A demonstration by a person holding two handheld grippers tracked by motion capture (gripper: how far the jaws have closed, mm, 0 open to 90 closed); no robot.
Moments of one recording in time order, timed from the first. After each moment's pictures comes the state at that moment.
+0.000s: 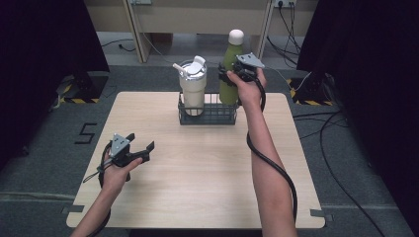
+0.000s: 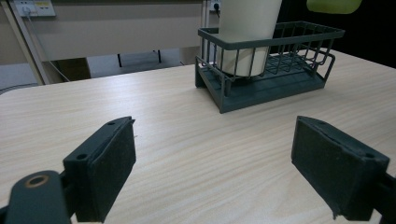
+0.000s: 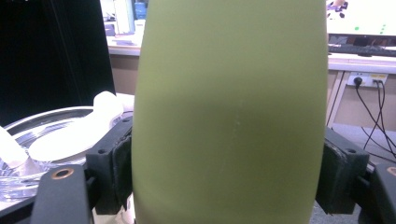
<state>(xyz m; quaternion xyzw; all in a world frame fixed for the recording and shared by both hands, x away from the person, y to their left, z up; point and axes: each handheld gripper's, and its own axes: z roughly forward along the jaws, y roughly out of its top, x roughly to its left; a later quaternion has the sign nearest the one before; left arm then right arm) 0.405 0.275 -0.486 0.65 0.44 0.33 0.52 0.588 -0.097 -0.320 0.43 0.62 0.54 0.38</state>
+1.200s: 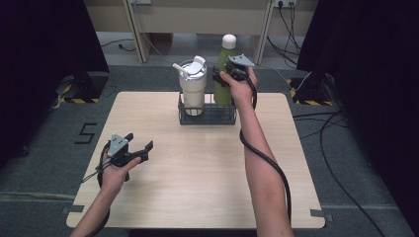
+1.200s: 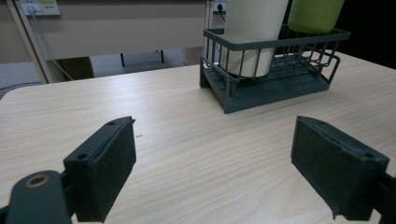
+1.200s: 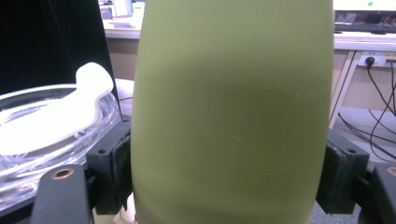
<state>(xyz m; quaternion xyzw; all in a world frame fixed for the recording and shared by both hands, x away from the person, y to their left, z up) 0.405 0.279 -0.486 0.64 0.45 0.33 0.52 0.613 -0.079 -0.340 0.45 0.63 0.52 0.35</state>
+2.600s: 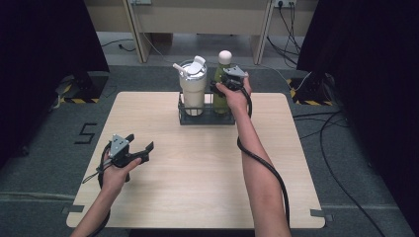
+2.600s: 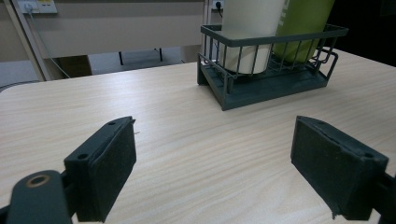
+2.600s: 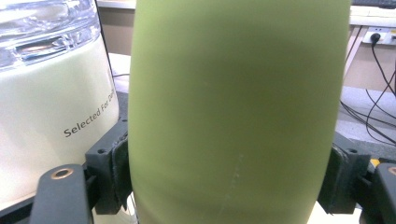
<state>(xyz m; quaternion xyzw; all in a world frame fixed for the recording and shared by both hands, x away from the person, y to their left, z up) 0.404 0.277 -0.488 0.65 0.45 0.33 0.52 0.620 -0.071 -0.384 0.46 0.66 0.48 0.35</state>
